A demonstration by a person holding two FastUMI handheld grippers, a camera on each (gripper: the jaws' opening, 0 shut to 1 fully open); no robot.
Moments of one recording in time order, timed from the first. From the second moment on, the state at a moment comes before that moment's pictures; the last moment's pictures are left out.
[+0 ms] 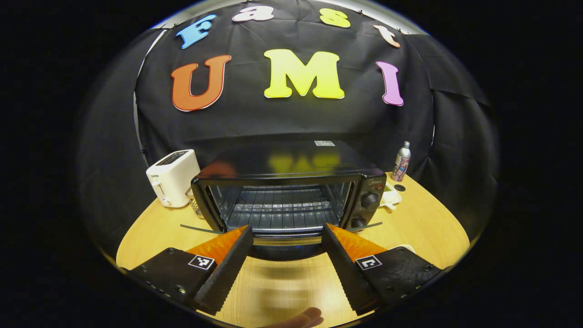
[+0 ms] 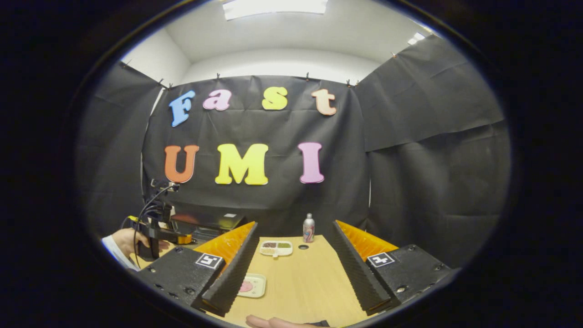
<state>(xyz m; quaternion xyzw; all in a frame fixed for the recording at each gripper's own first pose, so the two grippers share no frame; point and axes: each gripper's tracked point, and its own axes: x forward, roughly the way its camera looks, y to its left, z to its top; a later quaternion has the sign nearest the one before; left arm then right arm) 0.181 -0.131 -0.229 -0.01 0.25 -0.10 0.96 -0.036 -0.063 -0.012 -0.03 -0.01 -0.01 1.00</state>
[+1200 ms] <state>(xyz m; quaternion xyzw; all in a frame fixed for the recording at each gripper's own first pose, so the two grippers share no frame) 0.102 -0.128 -0.343 -0.03 0.29 -0.09 0.95 0.007 -0.044 -0.072 -0.05 0.10 -0.01 0.99</state>
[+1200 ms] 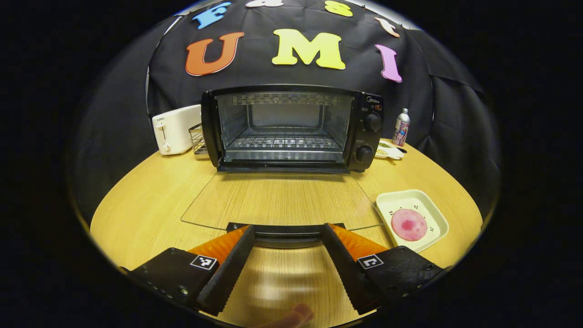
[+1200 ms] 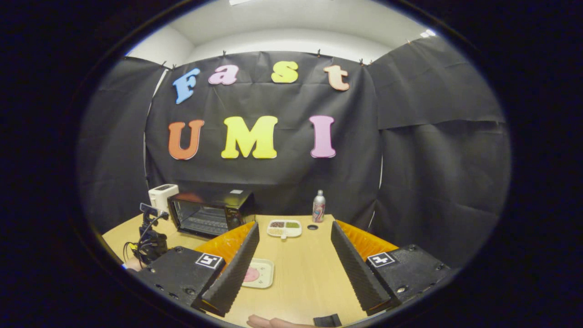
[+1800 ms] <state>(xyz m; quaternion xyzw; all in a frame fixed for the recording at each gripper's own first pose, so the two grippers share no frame) 0.070 -0.093 -0.242 -0.04 0.20 -0.07 0.98 0.081 -0.061 -0.194 -0.05 0.31 -0.01 0.95</state>
